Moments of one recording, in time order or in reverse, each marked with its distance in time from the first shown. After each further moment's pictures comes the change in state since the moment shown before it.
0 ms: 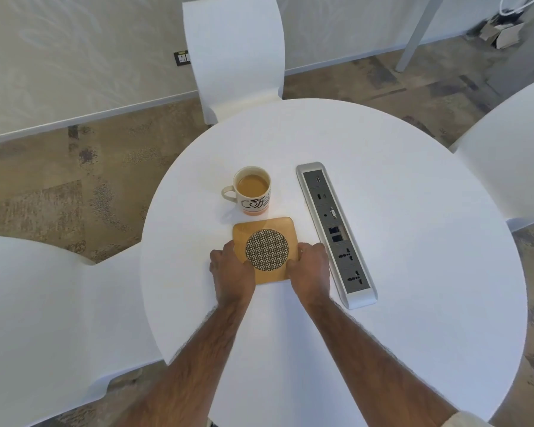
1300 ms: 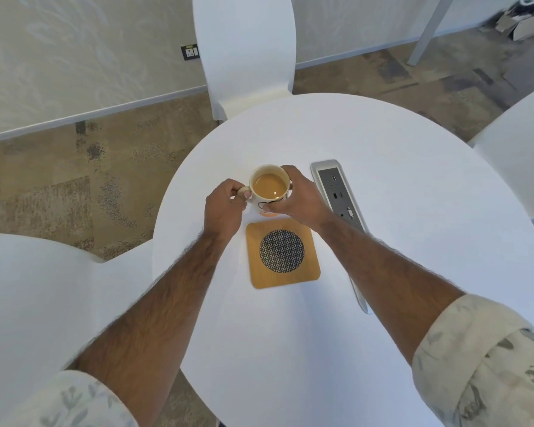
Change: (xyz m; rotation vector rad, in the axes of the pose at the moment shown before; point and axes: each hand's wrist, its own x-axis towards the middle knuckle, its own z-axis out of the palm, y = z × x) left_hand 0.101 0.051 -0.059 -0.360 -0.063 0.341; right_hand 0.101 -0.089 -0.020 0.304 -0.222 -0.479
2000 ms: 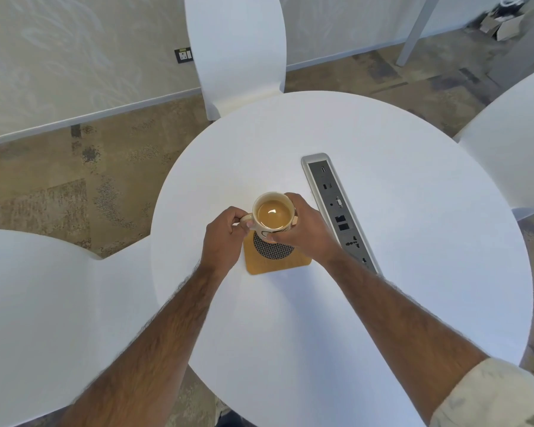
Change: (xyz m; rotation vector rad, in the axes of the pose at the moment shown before) left_hand -0.075 -0.025 -0.003 0.012 -0.098 0.020; right_hand -0.092 0.005 0.004 -0.034 0.051 0.017
